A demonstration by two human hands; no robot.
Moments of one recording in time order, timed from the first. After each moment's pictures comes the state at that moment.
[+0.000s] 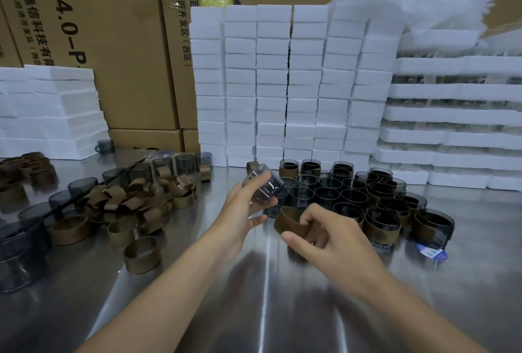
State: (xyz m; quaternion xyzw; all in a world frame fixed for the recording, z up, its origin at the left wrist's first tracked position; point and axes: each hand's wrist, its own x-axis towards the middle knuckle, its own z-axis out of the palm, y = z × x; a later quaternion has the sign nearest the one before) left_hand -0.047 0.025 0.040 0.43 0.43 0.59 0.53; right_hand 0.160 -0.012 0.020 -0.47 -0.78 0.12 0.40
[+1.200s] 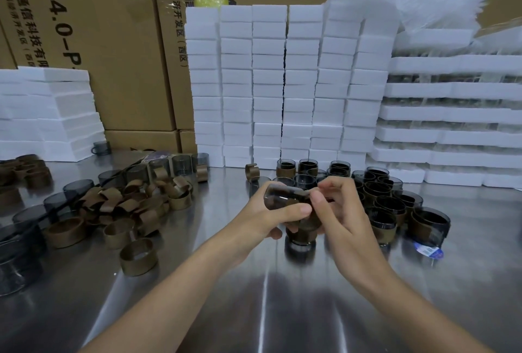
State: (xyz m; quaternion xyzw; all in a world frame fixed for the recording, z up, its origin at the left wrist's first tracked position) left_hand -0.026 0.002 0.050 0.61 0.39 0.48 0.51; right_hand 0.158 -0.013 0.032 -0.37 -0.66 0.30 0.58
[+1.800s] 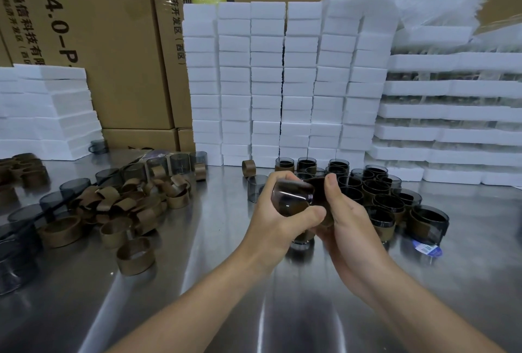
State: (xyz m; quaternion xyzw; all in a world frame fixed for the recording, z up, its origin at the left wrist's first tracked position) left_hand 0.011 -0.021 0.048 0.59 0.26 0.59 0.49; right_hand 0.145 -0.028 0.055 -0.30 -0.51 0.55 0.60
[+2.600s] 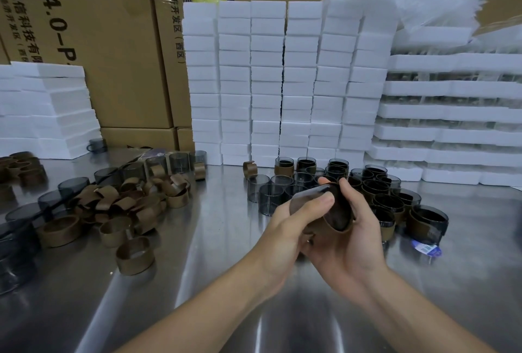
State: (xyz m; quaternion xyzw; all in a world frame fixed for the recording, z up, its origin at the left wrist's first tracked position) left_hand 0.025 -0.033 0.043 0.52 0.26 0.54 0.61; right_hand 0.141 -0.029 0.045 -0.21 -0.34 0.71 0.58
